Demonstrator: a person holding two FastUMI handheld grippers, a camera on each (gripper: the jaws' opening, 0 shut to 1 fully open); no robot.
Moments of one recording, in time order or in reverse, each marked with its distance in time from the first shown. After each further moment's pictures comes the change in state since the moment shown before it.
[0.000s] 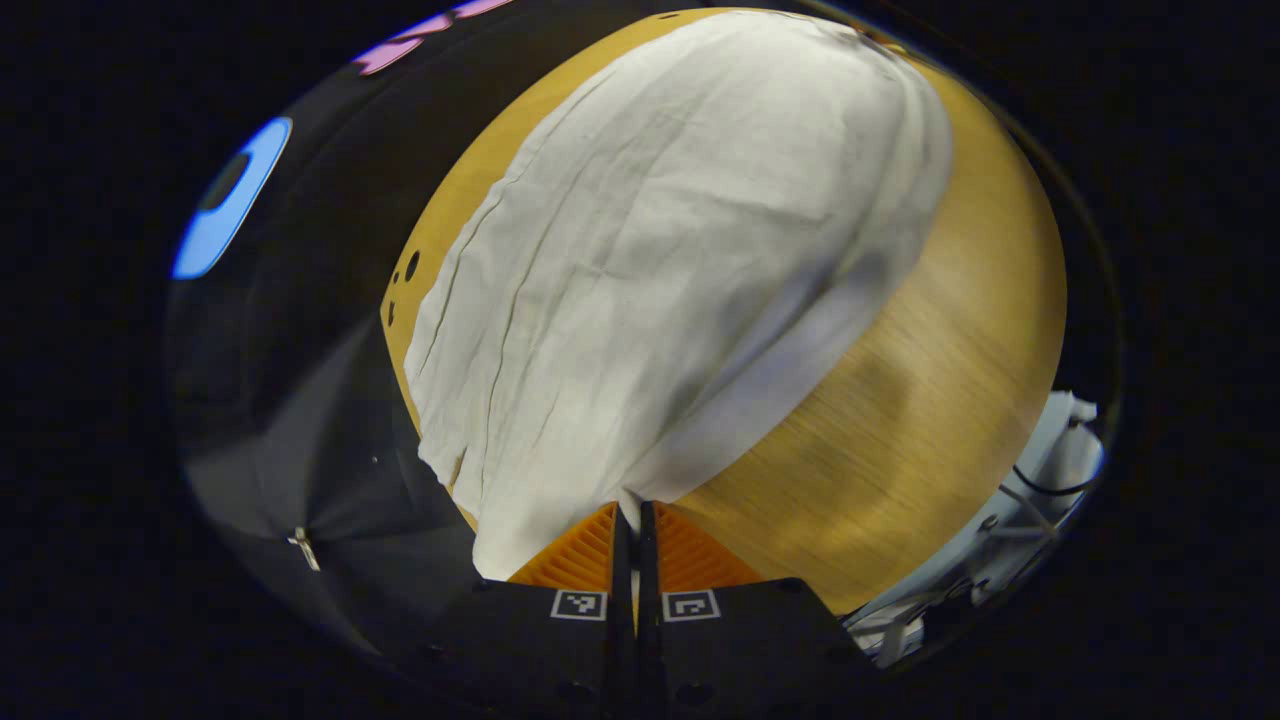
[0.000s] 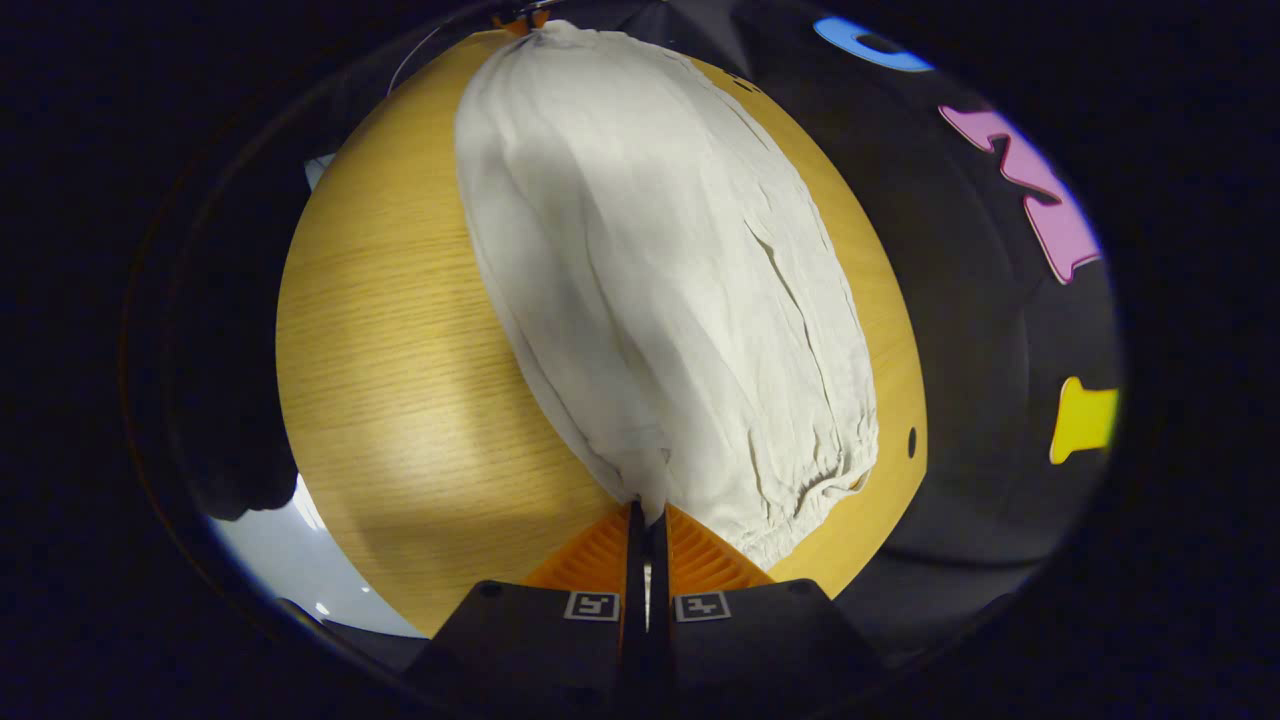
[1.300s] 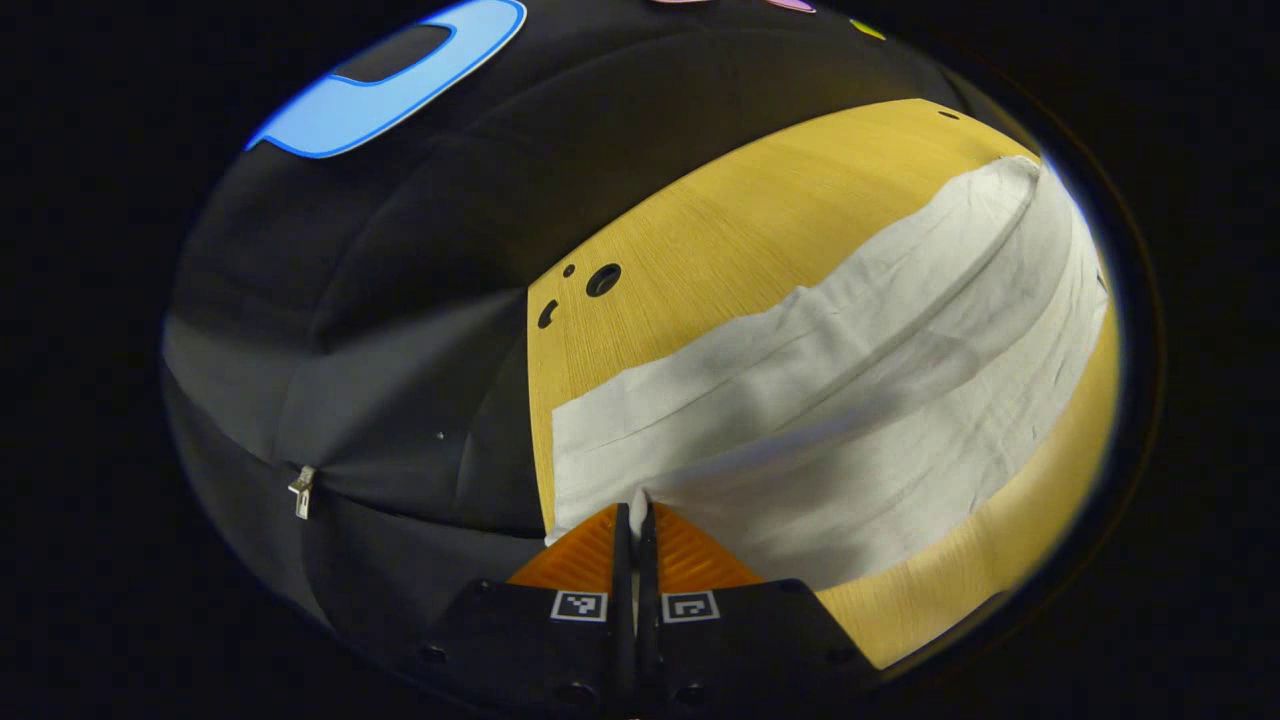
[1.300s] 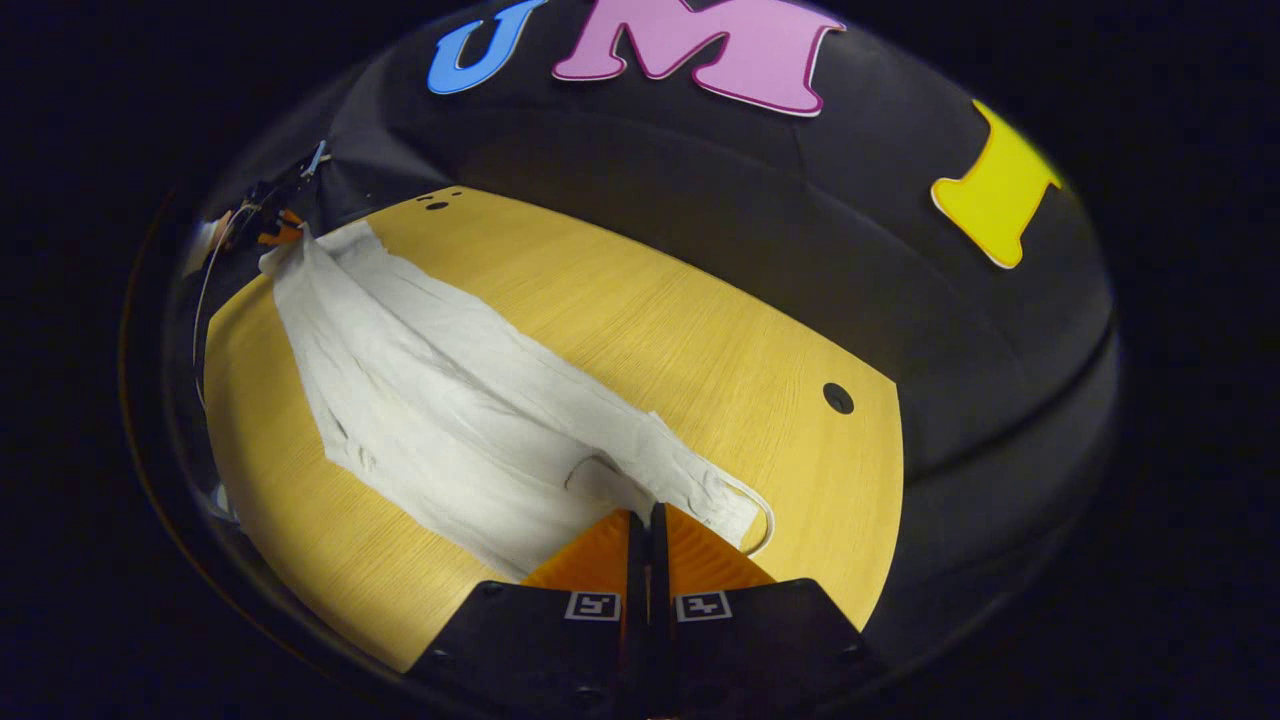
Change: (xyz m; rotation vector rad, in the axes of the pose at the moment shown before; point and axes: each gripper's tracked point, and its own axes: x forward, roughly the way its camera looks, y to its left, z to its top) left arm 0.049 0.171 0.118 -0.436 -0.058 0.180; right arm 0.011 -0.181 0.084 0.714 -0.240 -0.112
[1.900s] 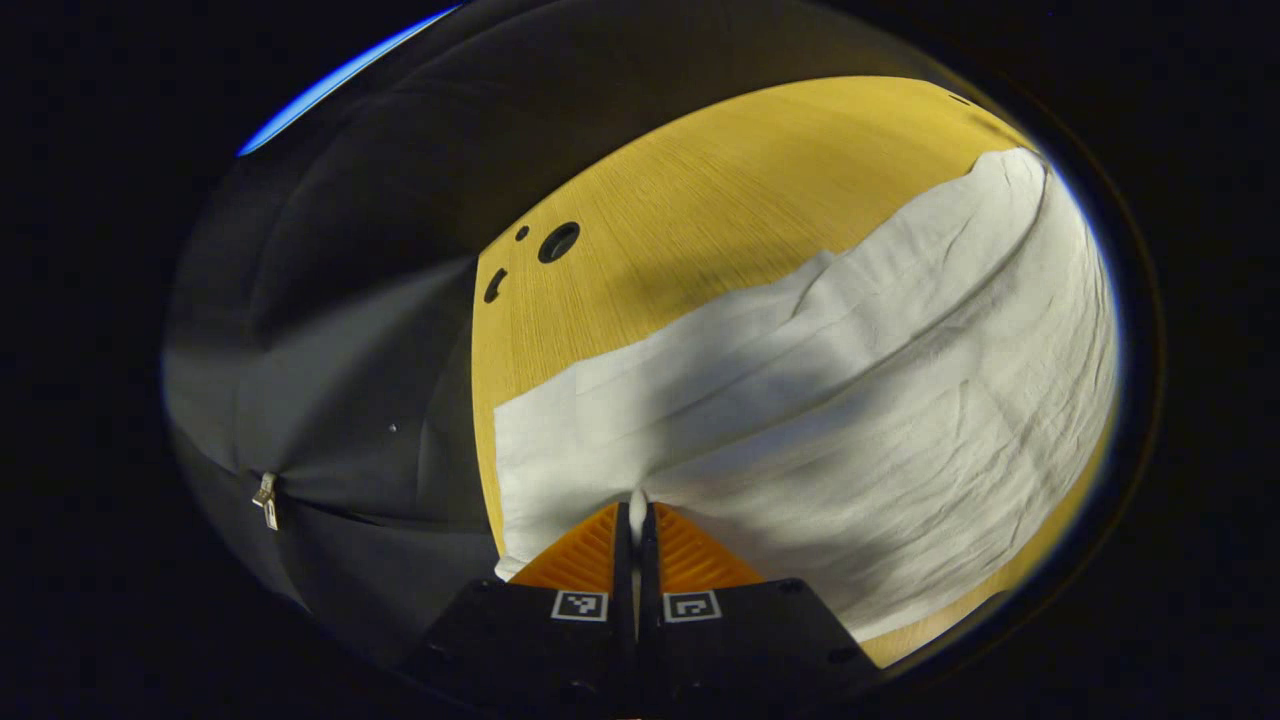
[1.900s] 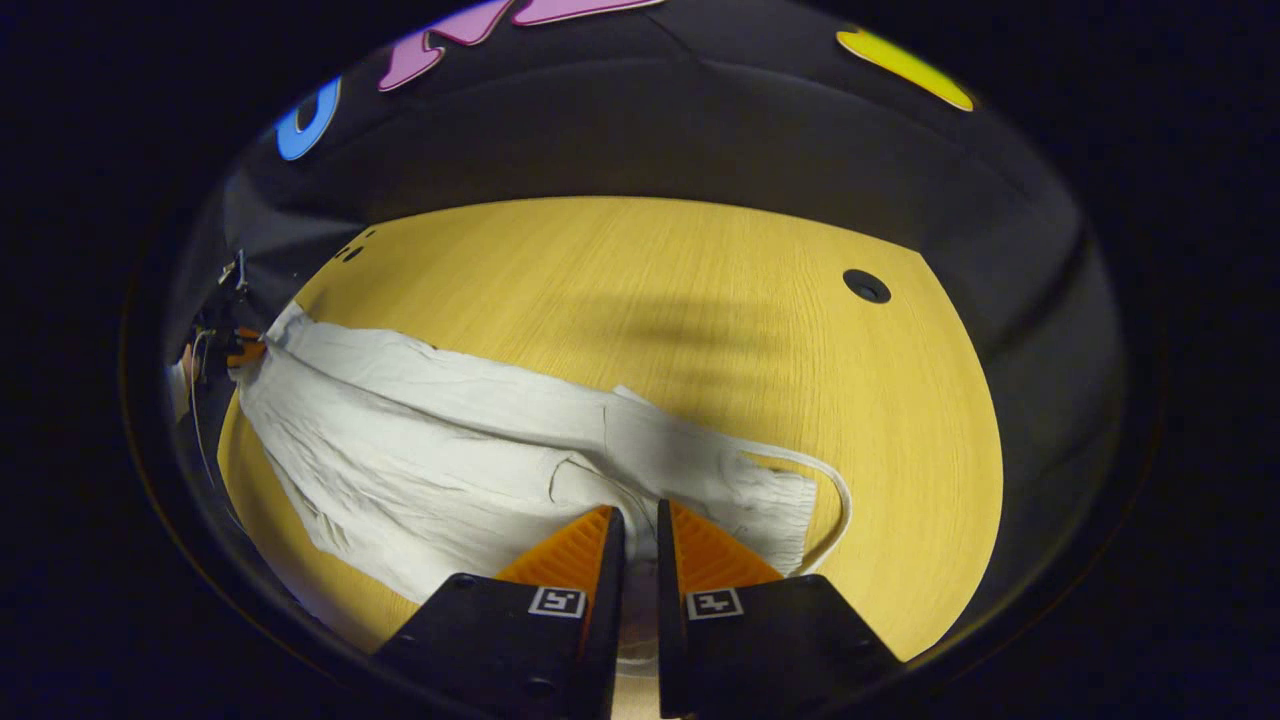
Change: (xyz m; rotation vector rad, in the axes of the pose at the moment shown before) left arm 0.055 -0.020 0.001 0.018 0.109 -0.051; right arm 0.073 -0.007 -0.030 0.378 0.143 0.050
